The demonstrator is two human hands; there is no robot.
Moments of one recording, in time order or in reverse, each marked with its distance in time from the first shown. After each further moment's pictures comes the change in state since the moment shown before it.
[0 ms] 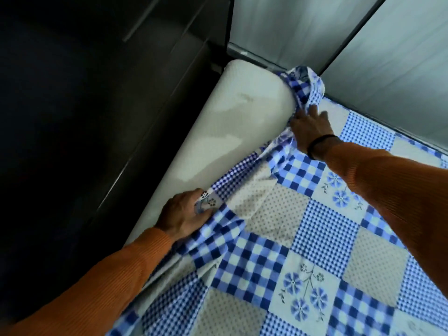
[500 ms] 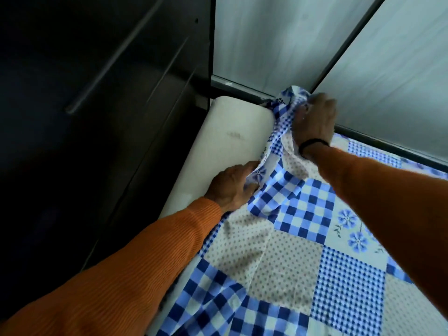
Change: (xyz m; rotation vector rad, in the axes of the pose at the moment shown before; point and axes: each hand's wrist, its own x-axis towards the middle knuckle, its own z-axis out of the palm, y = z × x) left_hand 0.211 0.087 0.001 -0.050 0.018 0.365; right_hand 0.101 0.026 -0.003 0.575 0.470 0.625
